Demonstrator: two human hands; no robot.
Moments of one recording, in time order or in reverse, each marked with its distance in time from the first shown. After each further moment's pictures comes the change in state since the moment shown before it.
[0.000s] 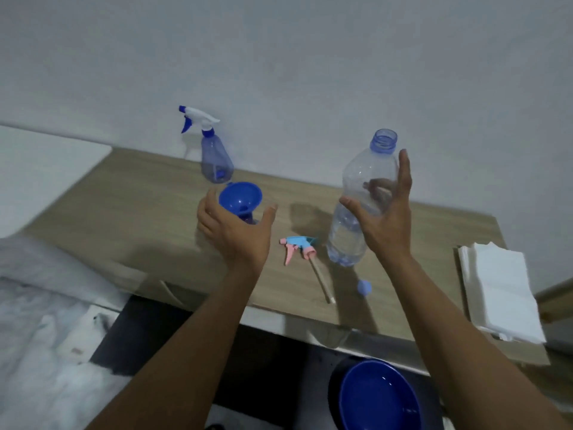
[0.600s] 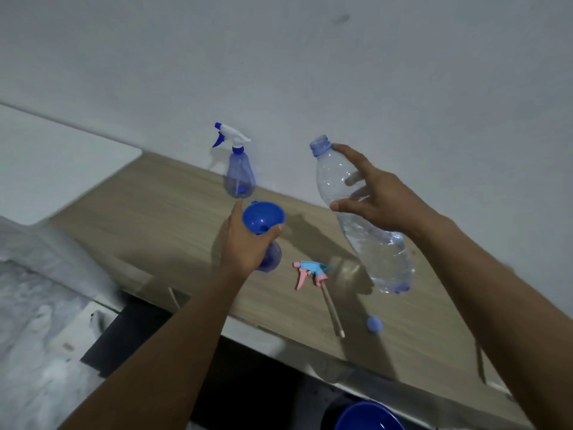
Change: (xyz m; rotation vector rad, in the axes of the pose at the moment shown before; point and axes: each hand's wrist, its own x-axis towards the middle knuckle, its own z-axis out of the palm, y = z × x) left_hand 0.052 -0.028 -0.008 -0.184 -0.374 -0.080; right_hand 0.086 -0.089 0.023 -0.490 -0.725 -0.237
